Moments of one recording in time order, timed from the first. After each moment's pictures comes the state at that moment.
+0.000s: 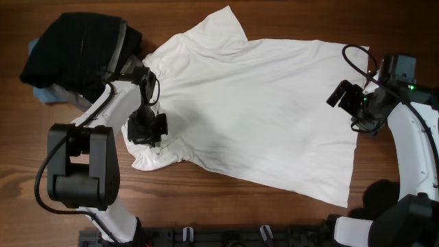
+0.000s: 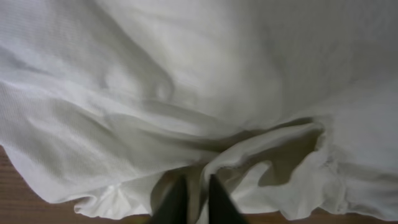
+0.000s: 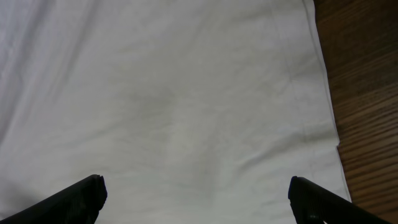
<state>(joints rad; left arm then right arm) -0.11 1.87 1.18 -1.12 0.11 -0.23 -0.24 1.49 1.17 -0.98 -0.18 0.39</state>
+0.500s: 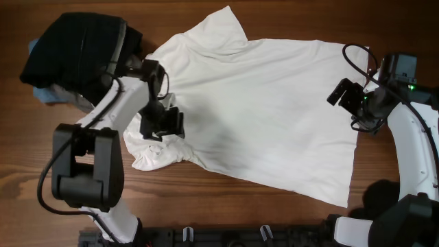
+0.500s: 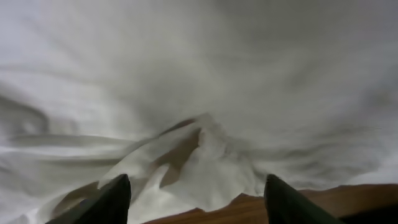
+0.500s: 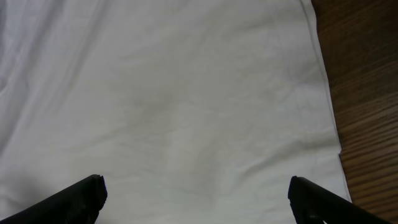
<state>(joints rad) -0.19 1.87 1.23 -1.09 0.26 -0.17 -0.24 1.49 1.17 -0.95 -0.18 0.39</state>
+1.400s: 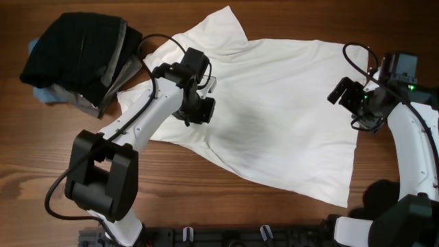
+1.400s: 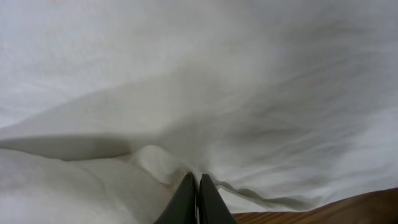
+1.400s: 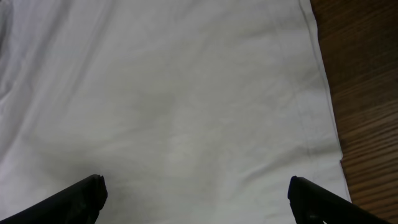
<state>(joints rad) -0.43 1.85 1.36 -0.96 0.21 -0.13 -0.24 1.49 1.17 -0.94 -0.18 0.39</state>
